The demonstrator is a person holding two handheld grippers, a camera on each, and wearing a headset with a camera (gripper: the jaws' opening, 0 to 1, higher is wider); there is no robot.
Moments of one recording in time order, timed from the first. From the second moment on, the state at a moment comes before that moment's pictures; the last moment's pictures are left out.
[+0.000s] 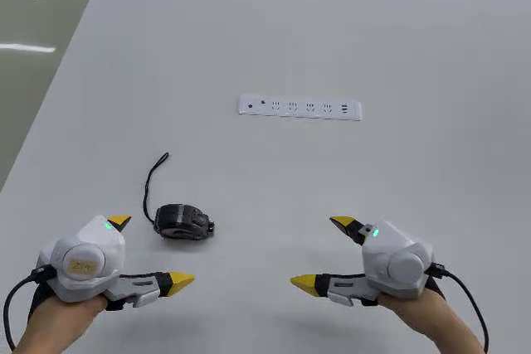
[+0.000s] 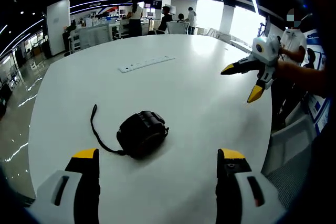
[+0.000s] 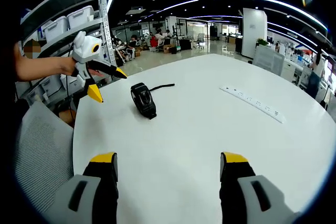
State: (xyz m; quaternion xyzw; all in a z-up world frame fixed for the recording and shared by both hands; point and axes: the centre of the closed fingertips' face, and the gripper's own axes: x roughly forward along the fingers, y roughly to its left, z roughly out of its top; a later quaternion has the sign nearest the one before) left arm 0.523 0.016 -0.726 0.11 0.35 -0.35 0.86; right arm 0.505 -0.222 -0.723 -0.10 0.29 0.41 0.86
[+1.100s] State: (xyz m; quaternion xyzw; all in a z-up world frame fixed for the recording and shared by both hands) left arm 0.497 0.027 -0.709 0.13 0.33 -0.38 0.85; right arm 0.475 -0.261 -0.717 -0.08 0.29 0.40 0.87
